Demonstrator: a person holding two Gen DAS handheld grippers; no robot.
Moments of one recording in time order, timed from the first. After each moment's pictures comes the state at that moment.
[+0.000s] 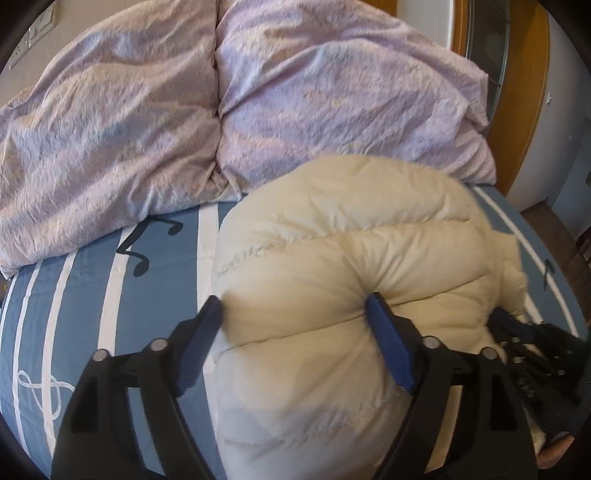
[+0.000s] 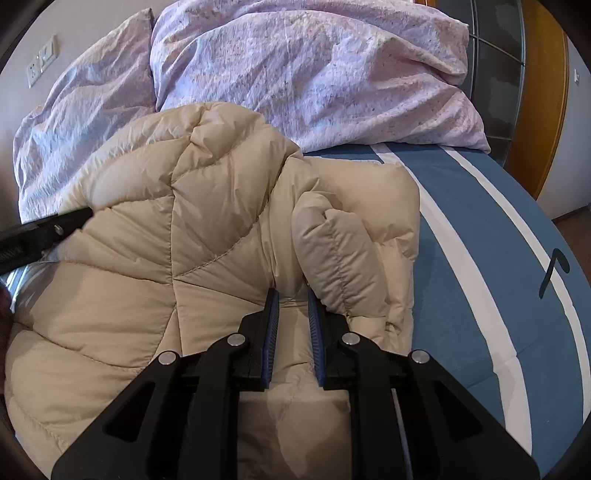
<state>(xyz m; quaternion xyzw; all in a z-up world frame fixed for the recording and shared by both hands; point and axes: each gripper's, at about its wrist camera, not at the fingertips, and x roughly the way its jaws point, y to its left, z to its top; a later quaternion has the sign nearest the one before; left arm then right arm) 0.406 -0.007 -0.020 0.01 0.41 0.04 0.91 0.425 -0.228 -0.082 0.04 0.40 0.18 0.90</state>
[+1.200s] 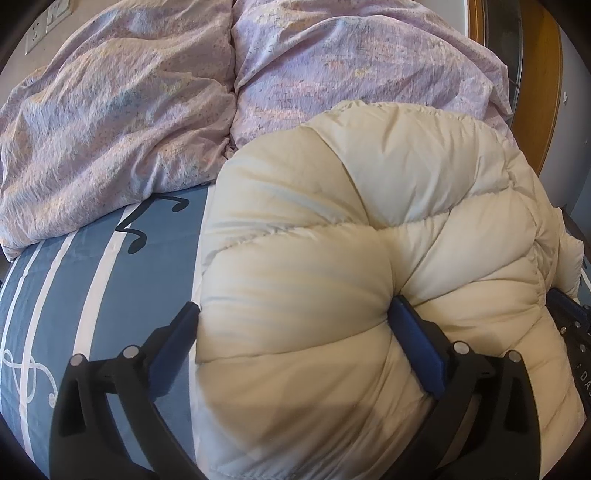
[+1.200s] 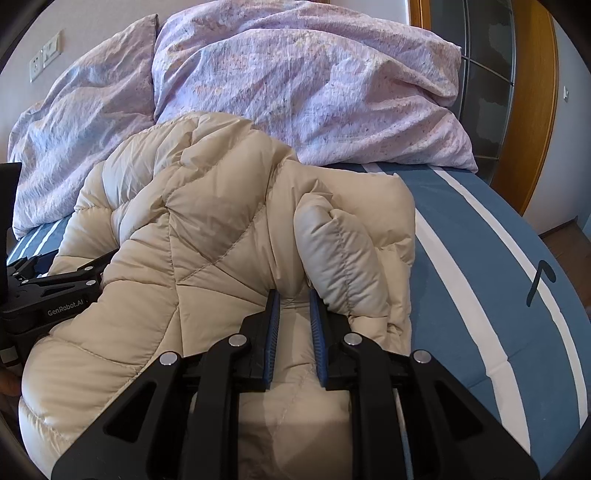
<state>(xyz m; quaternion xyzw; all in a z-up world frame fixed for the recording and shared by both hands) 0.410 -0.001 -0.057 0.01 0.39 0.08 0.92 0.415 -0.221 -0.083 0.02 0.36 0.16 0.92</state>
